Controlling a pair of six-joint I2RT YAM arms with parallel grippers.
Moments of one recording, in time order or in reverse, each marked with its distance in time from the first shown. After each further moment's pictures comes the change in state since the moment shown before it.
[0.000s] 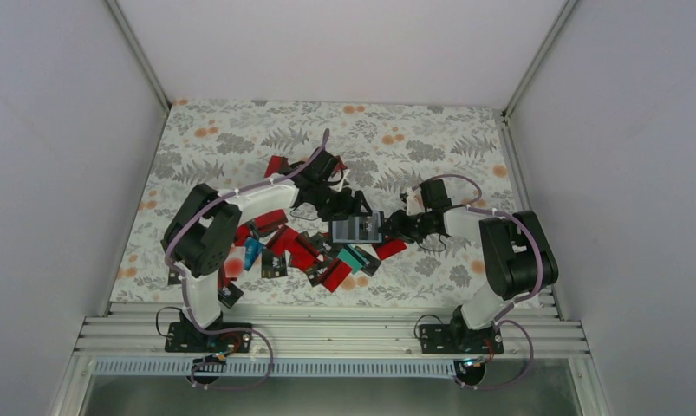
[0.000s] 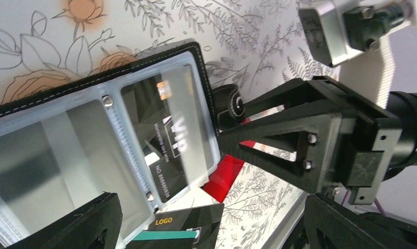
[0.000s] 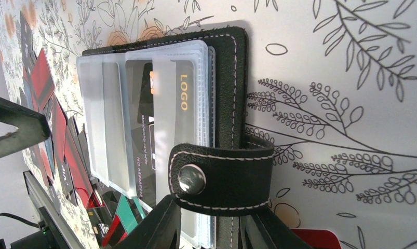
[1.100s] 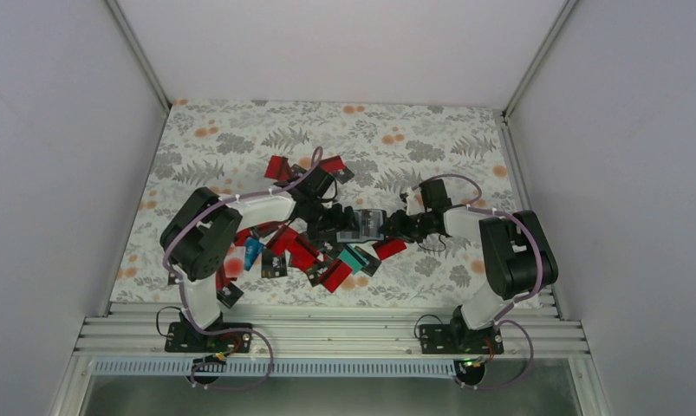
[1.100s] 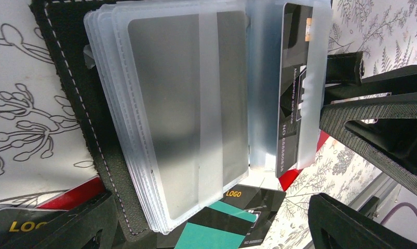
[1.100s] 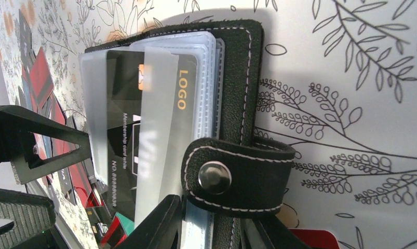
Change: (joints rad) left arm -0.015 -0.034 -0.150 -0.006 -0.113 -0.109; right arm 0.000 0.002 0.002 -0.003 -0.002 -0.007
